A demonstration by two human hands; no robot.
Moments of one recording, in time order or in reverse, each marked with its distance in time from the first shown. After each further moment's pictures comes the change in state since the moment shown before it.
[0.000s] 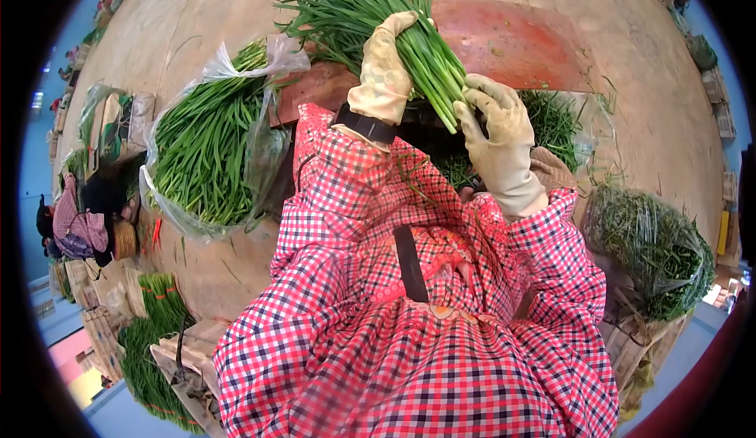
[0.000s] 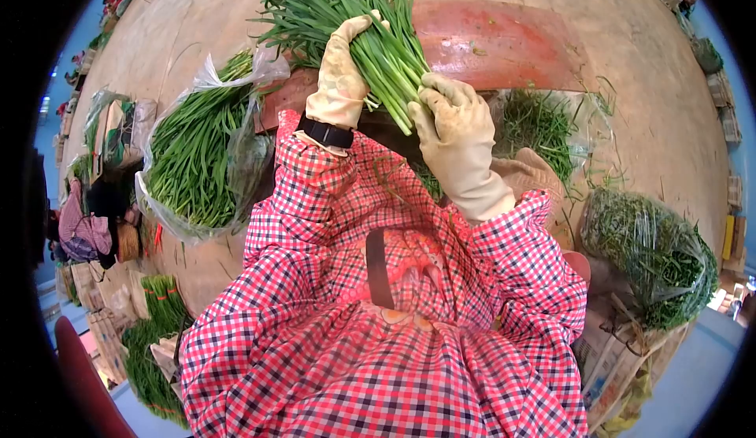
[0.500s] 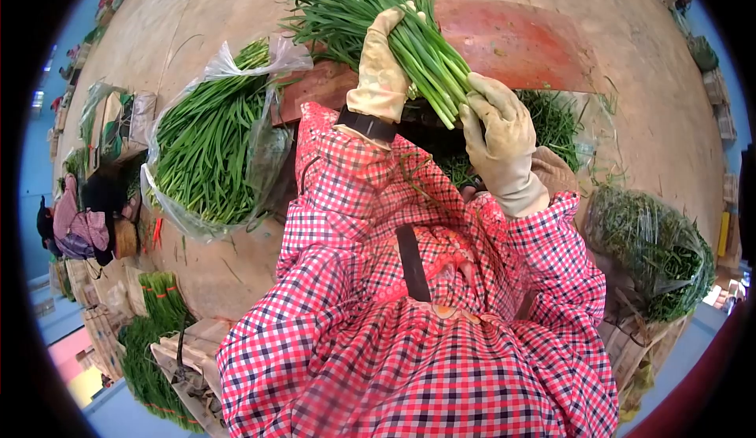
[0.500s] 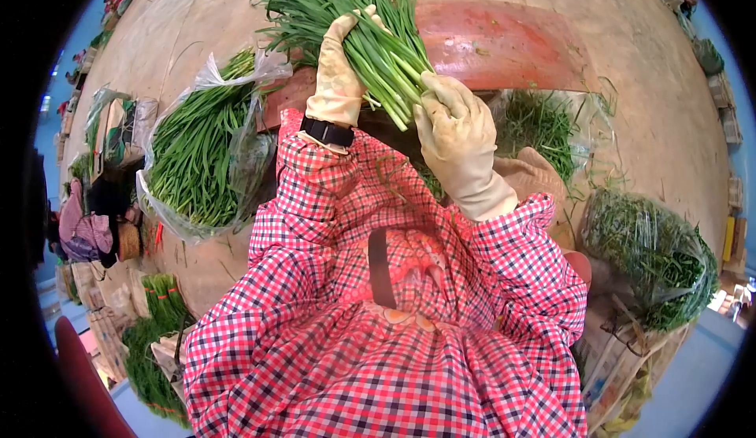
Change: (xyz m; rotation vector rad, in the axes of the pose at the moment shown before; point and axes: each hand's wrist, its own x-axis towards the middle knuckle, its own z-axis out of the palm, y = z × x) left_hand 0.005 -0.002 -0.013 -0.247 -0.097 0.014; right_hand -0.003 0.002 0.004 -0.082 0.048 -0.155
